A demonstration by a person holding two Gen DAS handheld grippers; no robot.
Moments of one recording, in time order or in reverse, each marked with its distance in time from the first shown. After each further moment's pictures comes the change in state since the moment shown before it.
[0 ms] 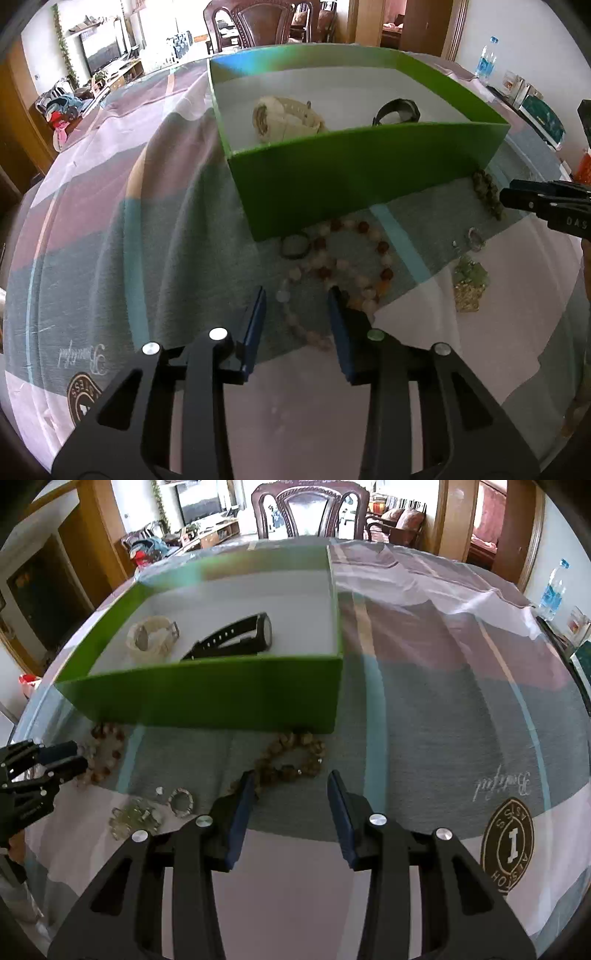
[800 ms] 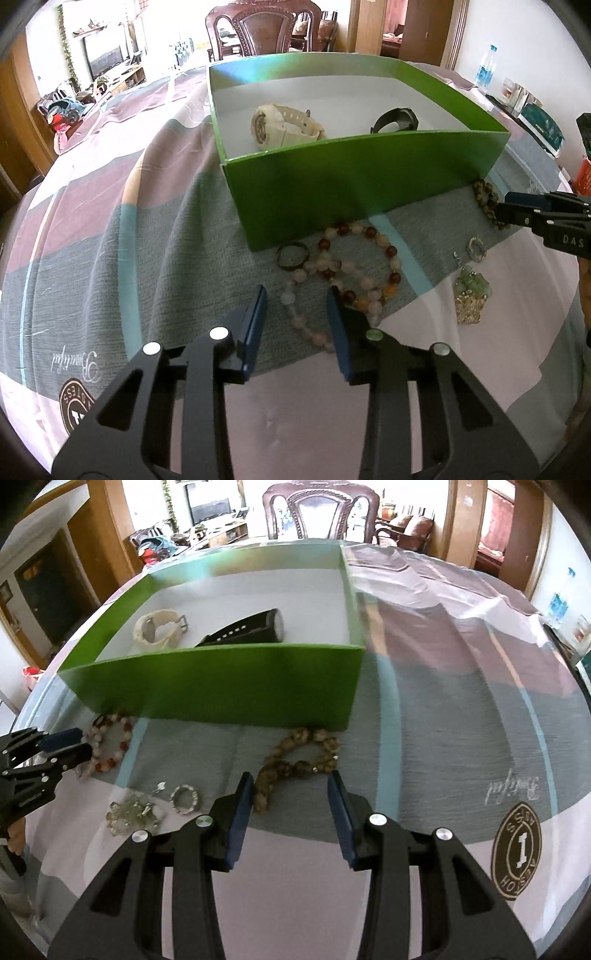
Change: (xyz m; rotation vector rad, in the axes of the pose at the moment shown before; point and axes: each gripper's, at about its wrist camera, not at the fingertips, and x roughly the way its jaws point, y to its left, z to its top) left arm 0.002 -0.004 0.001 -0.008 -0.047 -0.007; right arm 0.004 0.005 -0.007 -0.025 -0.026 0.010
